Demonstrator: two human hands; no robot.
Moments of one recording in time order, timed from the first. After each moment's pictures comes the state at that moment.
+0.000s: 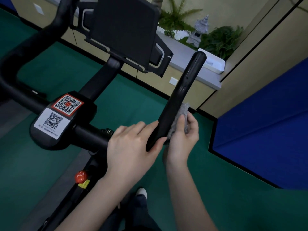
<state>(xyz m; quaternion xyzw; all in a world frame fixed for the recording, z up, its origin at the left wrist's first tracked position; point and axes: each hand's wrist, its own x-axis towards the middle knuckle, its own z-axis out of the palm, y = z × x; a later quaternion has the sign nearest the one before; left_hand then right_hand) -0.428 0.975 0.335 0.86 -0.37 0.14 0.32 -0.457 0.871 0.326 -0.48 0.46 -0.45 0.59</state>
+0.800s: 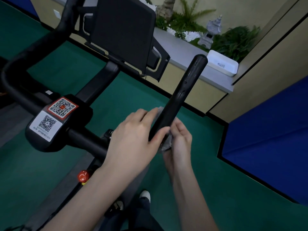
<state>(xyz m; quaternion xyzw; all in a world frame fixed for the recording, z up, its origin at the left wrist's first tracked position) -0.418 0.949 0.369 0.88 -0.35 0.03 0.33 -0.465 0.846 0.325 -0.39 0.34 -0.25 0.82</state>
